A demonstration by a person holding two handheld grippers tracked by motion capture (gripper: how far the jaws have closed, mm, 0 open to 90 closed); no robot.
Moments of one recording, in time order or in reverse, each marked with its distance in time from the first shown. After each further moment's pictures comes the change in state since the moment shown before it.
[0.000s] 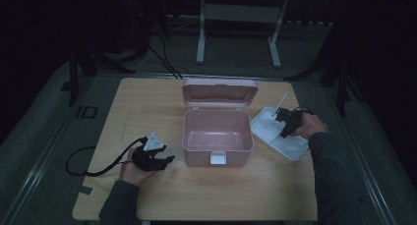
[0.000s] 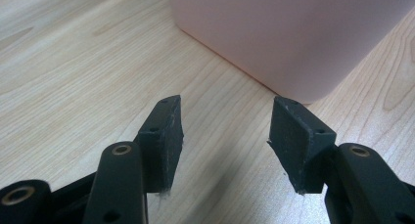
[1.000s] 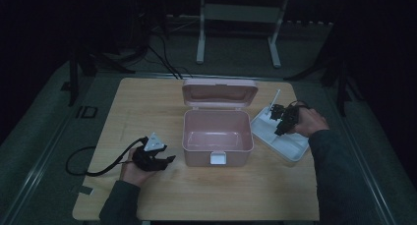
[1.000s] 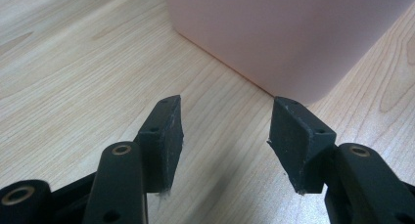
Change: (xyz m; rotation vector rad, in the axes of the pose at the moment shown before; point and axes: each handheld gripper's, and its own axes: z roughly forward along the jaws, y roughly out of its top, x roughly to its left) left arm -0.002 0.002 -0.002 -0.008 0.003 0.006; right arm 0.040 0.016 -0.057 -0.030 -0.030 -0.147
